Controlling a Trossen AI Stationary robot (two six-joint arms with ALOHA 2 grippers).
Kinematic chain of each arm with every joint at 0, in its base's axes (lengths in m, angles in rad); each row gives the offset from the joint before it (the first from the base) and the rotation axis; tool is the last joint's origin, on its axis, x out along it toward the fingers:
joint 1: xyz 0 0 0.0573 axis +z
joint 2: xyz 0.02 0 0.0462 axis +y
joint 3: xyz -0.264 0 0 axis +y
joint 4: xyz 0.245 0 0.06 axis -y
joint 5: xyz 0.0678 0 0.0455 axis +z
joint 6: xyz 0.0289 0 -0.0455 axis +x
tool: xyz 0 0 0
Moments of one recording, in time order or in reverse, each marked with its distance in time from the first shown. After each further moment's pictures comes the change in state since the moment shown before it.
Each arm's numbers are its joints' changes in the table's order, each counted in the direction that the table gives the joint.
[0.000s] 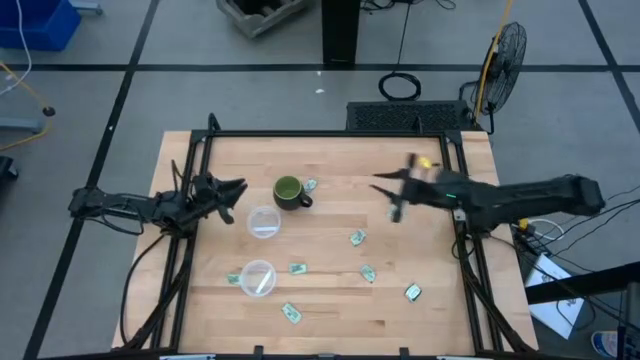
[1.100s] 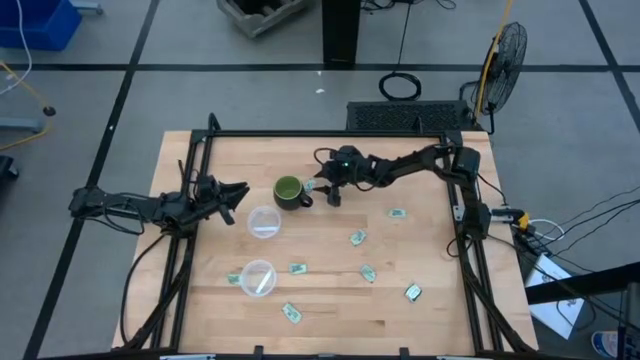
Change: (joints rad) left arm 0.000 0.000 0.000 -0.102 -0.048 -0.146; right arm -0.309 1.049 -0.503 0.178 0.476 0.184
